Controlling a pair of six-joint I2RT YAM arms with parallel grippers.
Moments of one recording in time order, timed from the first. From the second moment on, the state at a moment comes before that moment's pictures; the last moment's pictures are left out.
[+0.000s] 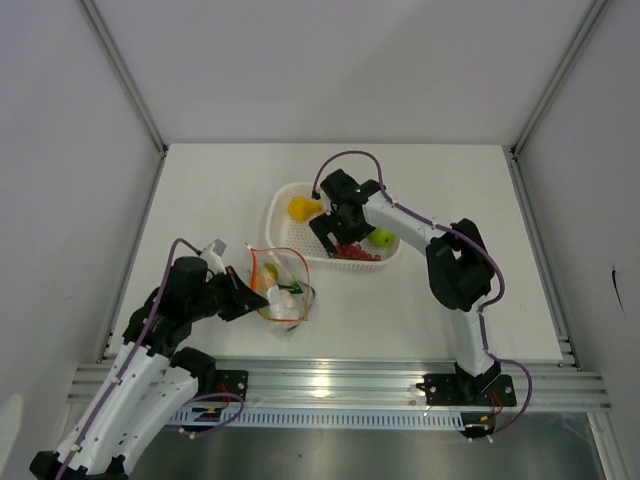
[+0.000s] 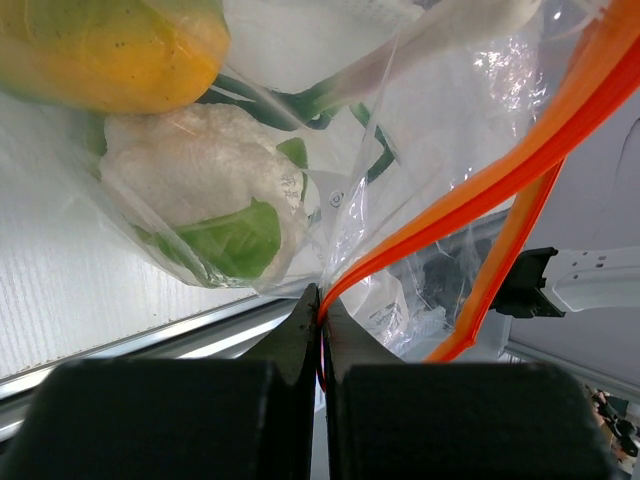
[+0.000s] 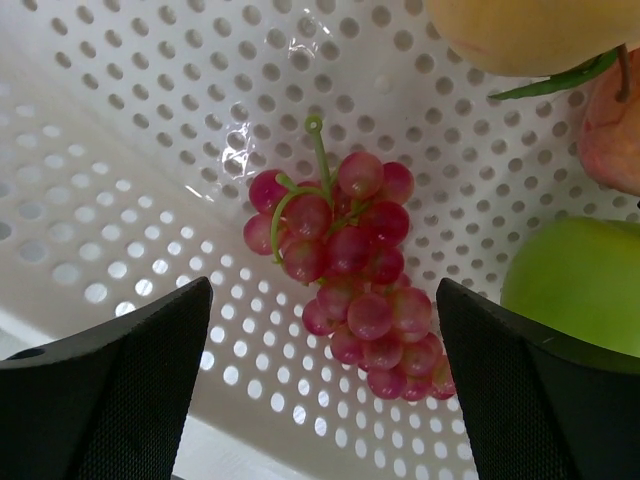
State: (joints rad) left arm -0.37 0.54 0.62 -0.77 0.35 -0.81; right arm 0.69 2.07 1.73 -0.84 -0.03 0.03
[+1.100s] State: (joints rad) left arm -0.37 0.53 0.62 -0.79 0.35 -0.81; right arm 0.70 2.13 1.65 -0.65 0.19 0.11
